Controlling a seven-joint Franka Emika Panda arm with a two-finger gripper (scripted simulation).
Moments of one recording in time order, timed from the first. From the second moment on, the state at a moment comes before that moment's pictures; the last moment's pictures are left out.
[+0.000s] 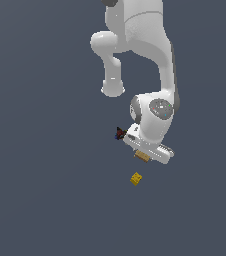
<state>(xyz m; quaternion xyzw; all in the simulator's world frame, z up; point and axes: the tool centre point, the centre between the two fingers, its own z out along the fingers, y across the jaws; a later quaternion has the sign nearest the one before) 0.025 0.139 0.066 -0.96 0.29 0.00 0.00</state>
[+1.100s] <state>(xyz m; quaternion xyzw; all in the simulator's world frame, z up) 0.046 0.193 0.295 -0.96 0.29 0.00 0.00</state>
